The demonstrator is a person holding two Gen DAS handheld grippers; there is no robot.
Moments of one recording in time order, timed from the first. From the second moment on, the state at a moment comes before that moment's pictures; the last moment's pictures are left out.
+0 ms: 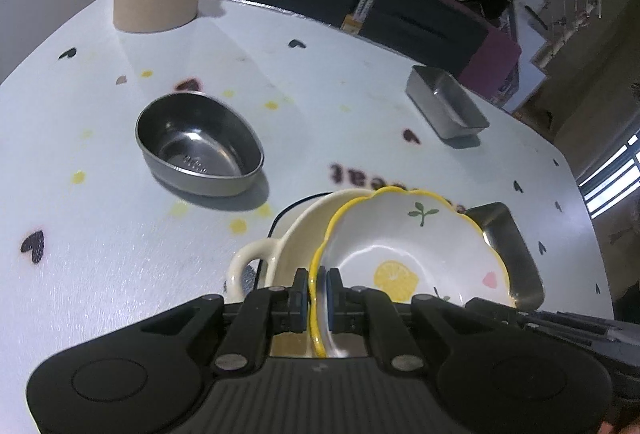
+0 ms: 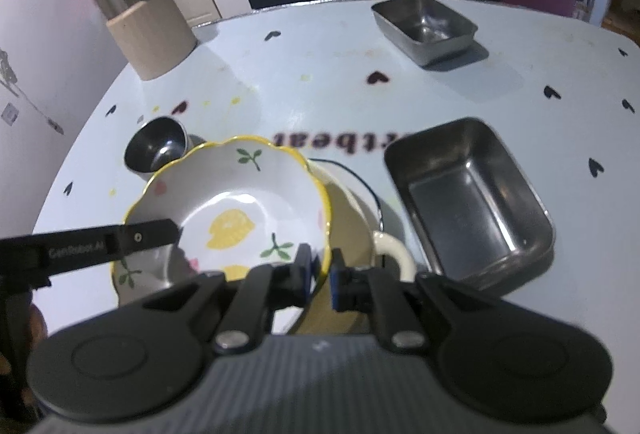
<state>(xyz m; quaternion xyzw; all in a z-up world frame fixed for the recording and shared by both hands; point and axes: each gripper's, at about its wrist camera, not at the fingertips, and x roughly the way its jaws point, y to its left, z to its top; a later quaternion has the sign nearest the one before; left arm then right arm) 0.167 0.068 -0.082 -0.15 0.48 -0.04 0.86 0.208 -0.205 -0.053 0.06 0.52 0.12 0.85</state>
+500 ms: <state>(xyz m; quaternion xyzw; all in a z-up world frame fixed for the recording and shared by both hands) 0.175 0.065 -0.093 -0.14 0.50 -0.02 0.85 0.220 -0.200 -0.070 0.07 0.55 0.11 0.83</state>
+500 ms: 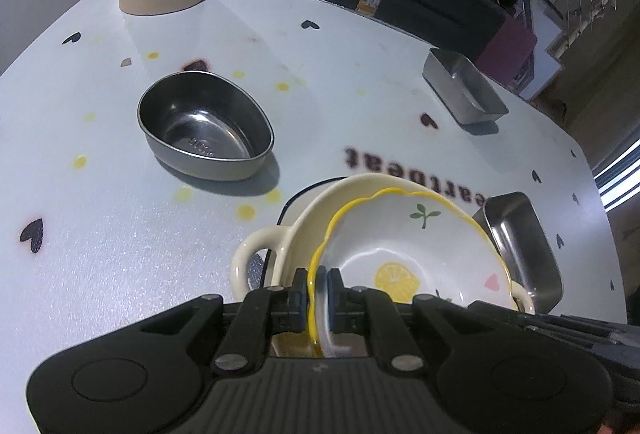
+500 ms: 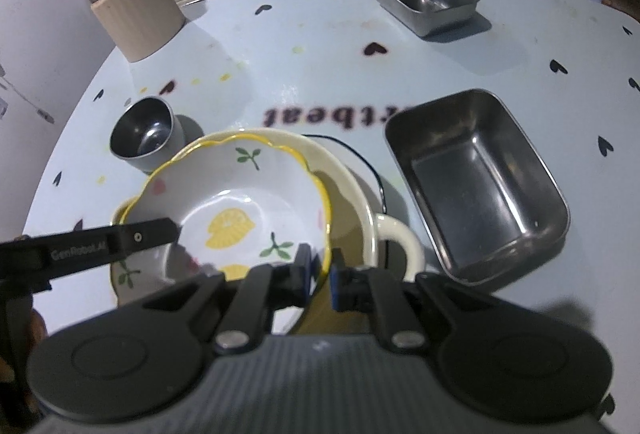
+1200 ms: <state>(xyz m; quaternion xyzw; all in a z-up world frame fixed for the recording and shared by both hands) 0.178 0.055 -0.108 -0.12 0.53 -0.05 0.84 0.226 -0.201 -0.075 0.07 0.56 0.10 0.82</state>
